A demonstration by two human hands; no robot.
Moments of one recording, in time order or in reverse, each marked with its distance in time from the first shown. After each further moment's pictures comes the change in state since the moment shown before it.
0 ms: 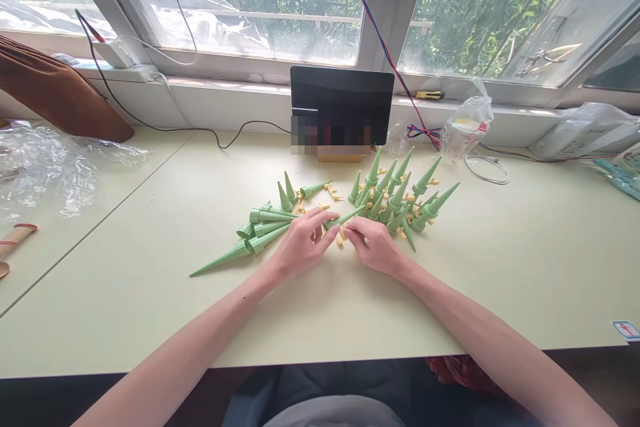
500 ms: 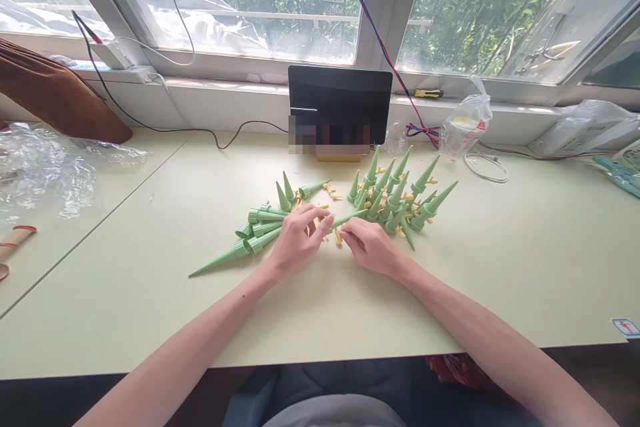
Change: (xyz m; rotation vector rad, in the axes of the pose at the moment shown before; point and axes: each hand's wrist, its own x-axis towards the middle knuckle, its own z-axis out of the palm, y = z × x) left_hand 0.007 0.002 -0.004 -0.040 0.083 -0.111; right_hand -0.001 0.000 0.001 -0.103 -0.027 -0.098
